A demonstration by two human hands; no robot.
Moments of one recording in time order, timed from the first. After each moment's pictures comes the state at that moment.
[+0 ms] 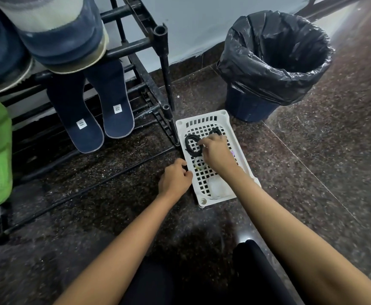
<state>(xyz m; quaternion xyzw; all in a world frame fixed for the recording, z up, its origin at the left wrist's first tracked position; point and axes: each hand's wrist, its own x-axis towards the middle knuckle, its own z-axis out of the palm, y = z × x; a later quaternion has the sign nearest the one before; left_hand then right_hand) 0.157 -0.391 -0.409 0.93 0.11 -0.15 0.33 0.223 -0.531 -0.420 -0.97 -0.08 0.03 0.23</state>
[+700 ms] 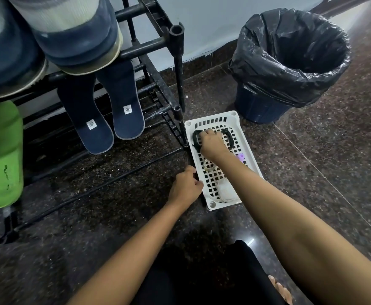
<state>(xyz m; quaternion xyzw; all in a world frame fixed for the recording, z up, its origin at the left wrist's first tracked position) 0.147 -0.392 -0.414 0.89 0.10 -0.21 0.38 0.256 -0.492 -0.404 -0.98 -0.08 0.15 0.13</state>
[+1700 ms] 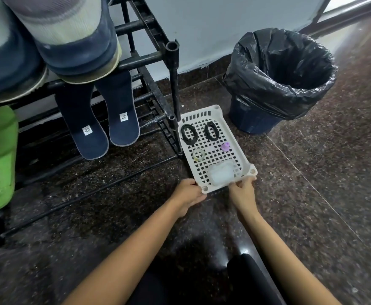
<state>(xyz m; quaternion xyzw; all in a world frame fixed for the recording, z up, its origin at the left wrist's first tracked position) 0.156 -0.415 -0.412 0.61 0.28 -0.32 0.67 0.144 -0.562 -0.415 -0.80 0.25 0.08 0.54</state>
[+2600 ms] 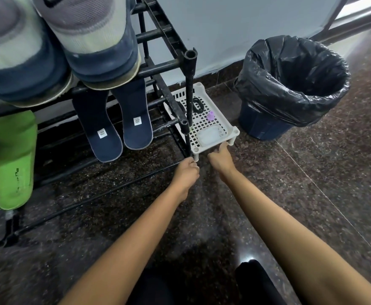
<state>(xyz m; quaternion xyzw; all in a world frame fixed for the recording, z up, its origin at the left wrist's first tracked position) 0.191 -0.388 -0.386 0.68 0.24 -0.21 0.66 0.251 -0.499 -0.411 -0.81 0.16 0.17 0.54</state>
